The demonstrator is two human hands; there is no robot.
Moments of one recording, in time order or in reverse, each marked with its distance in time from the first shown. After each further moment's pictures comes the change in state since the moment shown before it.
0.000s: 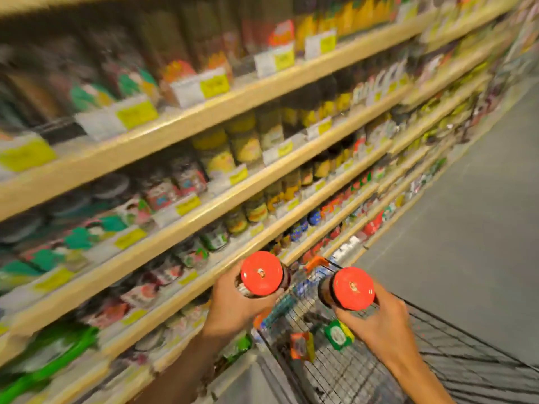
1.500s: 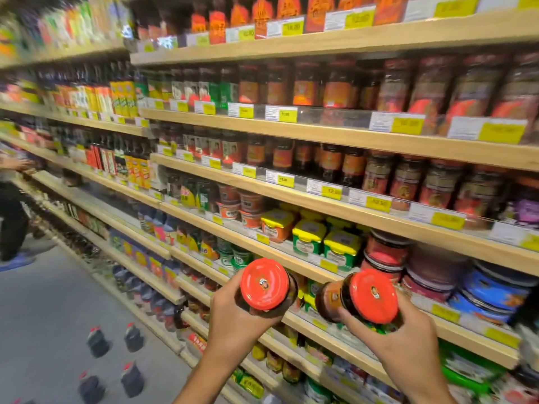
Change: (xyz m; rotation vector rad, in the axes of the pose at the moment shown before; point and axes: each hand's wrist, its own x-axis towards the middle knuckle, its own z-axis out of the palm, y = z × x) left_hand -0.521 0.025 -0.509 0.165 1.315 -0.041; right_hand -0.403 -0.481 0.314 0.428 -0.873 -0.817
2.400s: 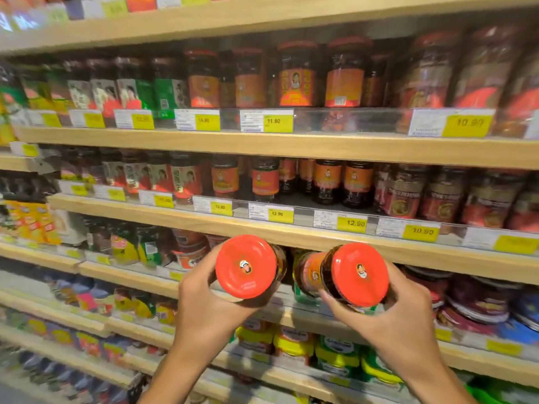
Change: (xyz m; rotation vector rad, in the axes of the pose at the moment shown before) left_hand 0.225 -0.064 -0.022 -0.065 -0.176 0.264; right_hand 0.150 -0.030 0.121 -0.113 0.261 -0.266
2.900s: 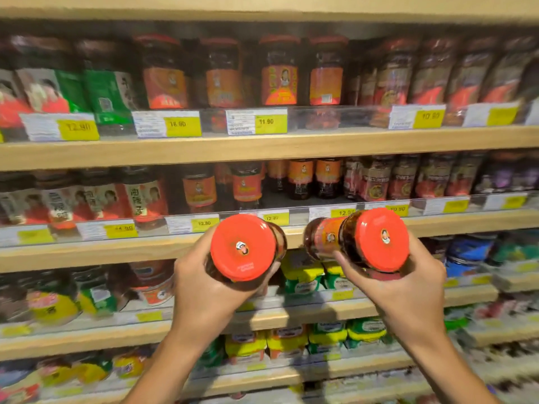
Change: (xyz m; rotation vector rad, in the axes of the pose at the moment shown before) left_hand 0.081 -0.046 -0.042 -0.254 -0.211 0.192; right_hand 0.010 -0.047 0.061 -0.212 0.422 0.010
